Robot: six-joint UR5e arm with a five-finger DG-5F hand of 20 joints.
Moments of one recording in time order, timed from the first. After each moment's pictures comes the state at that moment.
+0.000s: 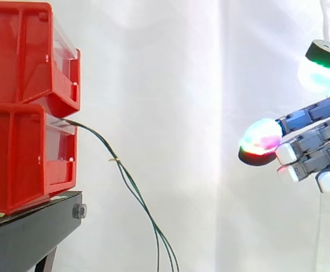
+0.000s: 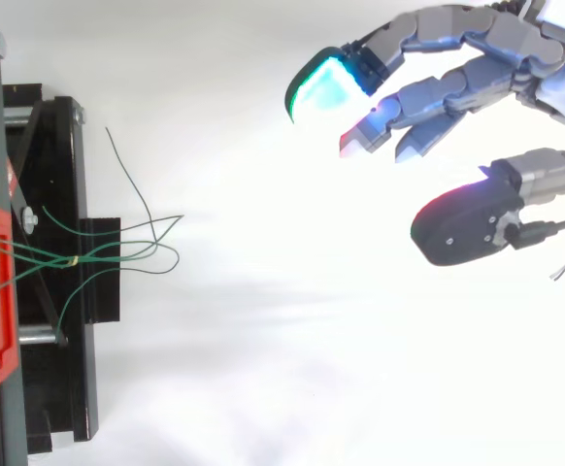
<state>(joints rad) 0.22 -1.95 -1.58 -2.80 -0.93 -0.17</state>
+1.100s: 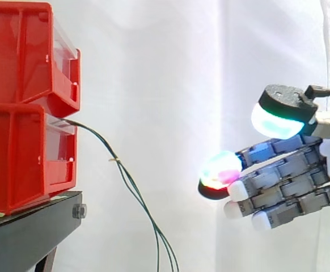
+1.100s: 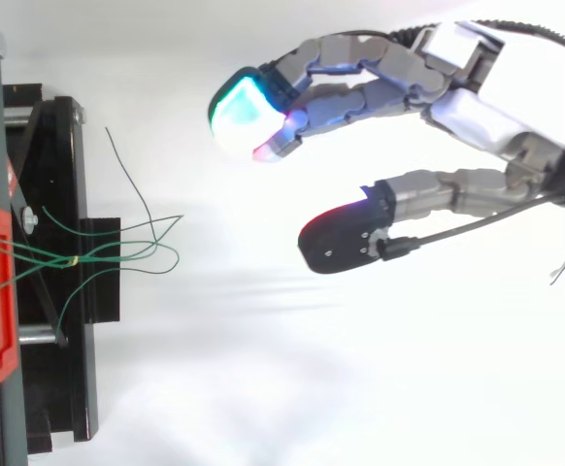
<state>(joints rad) 0.22 -2.11 -1.49 -2.68 -0.90 -0.19</state>
